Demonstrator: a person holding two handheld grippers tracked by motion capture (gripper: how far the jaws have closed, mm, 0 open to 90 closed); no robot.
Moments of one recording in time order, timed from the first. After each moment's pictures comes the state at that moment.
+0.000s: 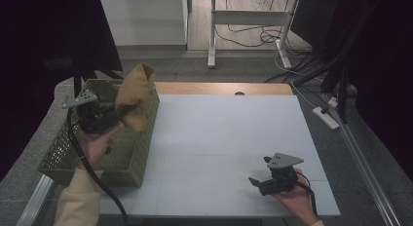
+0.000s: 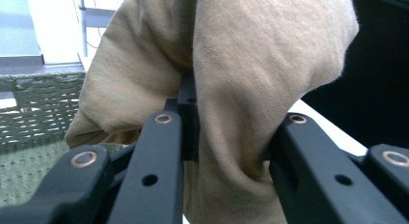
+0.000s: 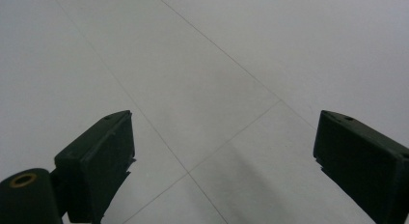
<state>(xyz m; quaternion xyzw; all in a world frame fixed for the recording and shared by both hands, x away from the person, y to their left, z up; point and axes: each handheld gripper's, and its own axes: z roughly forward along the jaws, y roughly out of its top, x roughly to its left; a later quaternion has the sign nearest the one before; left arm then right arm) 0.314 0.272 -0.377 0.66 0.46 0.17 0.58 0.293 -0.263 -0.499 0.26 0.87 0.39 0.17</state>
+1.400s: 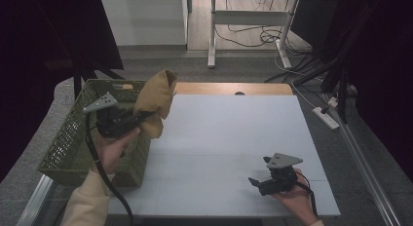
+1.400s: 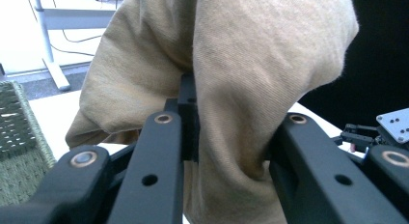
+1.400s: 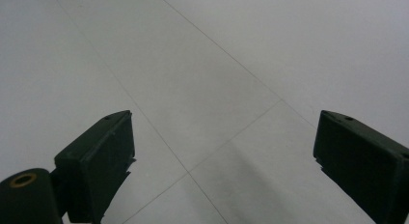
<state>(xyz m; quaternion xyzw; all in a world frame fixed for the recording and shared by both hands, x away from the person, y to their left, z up) 0.310 0.227 -0.374 0.69 0.40 0.15 0.58 0.294 -0.262 -0.499 0.26 0.87 0.38 0.17</state>
